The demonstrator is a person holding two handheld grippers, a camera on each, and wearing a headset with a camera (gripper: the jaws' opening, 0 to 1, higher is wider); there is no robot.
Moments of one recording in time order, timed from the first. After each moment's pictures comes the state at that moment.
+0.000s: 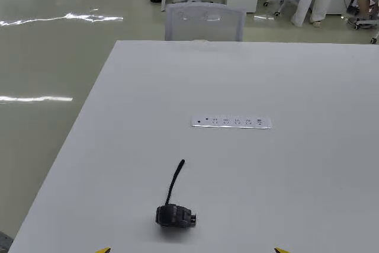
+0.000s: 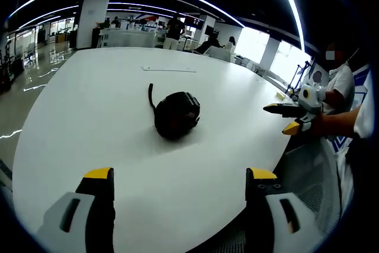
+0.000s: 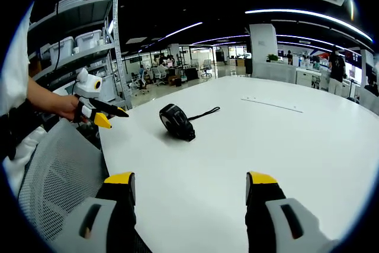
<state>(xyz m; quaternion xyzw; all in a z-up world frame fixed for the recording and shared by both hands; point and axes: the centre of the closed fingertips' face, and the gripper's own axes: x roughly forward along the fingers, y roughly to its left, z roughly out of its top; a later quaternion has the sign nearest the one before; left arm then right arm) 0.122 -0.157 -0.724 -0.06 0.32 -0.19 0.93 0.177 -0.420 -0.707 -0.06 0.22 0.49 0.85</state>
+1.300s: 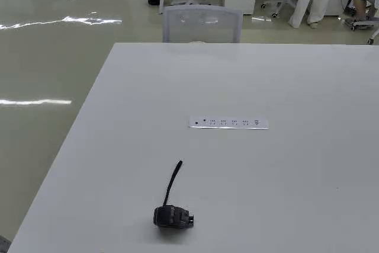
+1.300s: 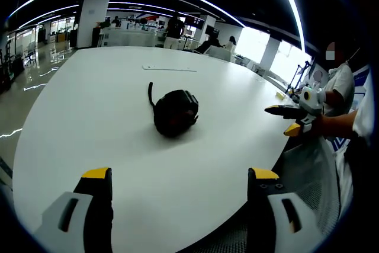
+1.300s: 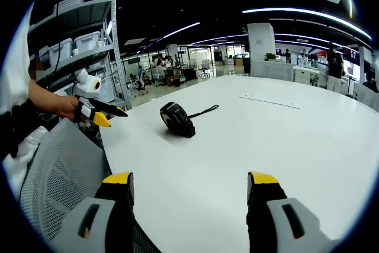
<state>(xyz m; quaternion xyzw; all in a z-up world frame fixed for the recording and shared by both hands) 0.116 -0.157 -0.725 -0.06 0.32 -0.18 0.93 0.169 -0.429 -0.709 -0.05 0.22 0.48 0.85</state>
